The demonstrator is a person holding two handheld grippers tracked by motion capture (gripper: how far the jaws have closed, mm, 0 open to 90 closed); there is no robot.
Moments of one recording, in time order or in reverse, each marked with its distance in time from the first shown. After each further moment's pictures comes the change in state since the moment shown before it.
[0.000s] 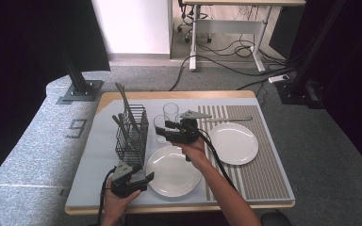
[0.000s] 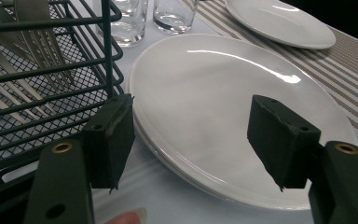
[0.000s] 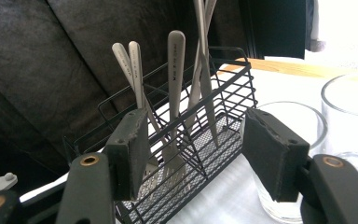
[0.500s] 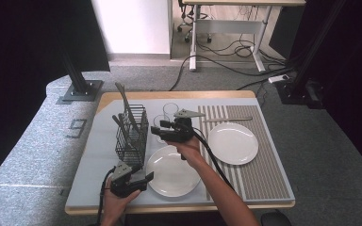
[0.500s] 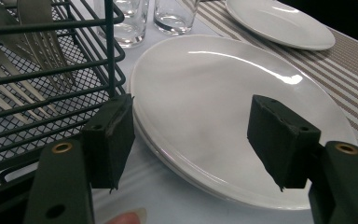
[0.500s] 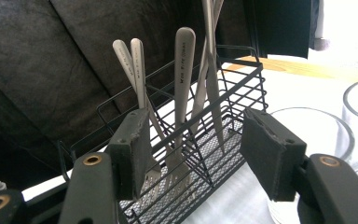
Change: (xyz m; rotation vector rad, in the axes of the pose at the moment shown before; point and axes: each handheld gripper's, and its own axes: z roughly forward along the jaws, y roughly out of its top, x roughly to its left) left arm 0.001 0.000 -0.001 -0.003 -0.002 0.000; right arm 0.004 0.002 0.017 0.016 0.005 -0.010
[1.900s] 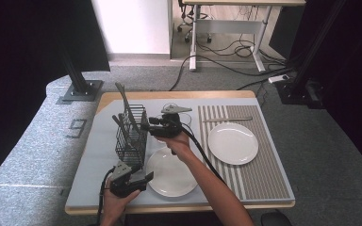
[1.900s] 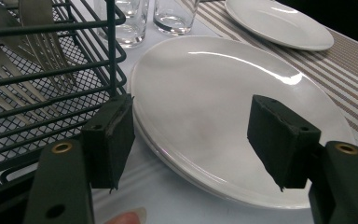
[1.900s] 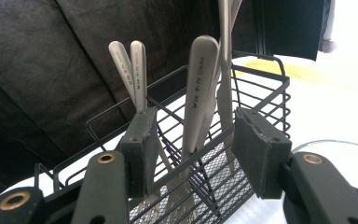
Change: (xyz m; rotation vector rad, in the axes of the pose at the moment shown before) left arm 0.001 0.000 -0.001 0.000 -0.004 0.000; right arm 0.004 0.010 0.039 0.027 0.013 -0.044
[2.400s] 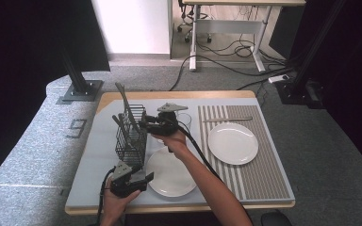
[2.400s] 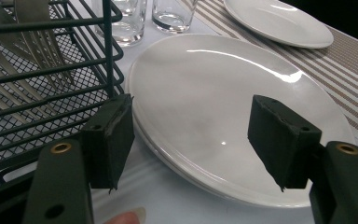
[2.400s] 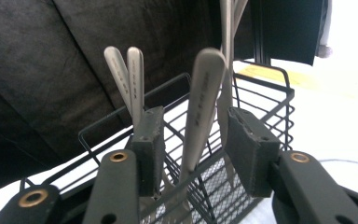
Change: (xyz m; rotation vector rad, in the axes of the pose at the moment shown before) left arm -0.001 0.000 0.001 0.004 -0.001 0.003; right arm 0.002 0.006 0.012 -0.006 -0.008 -0.023
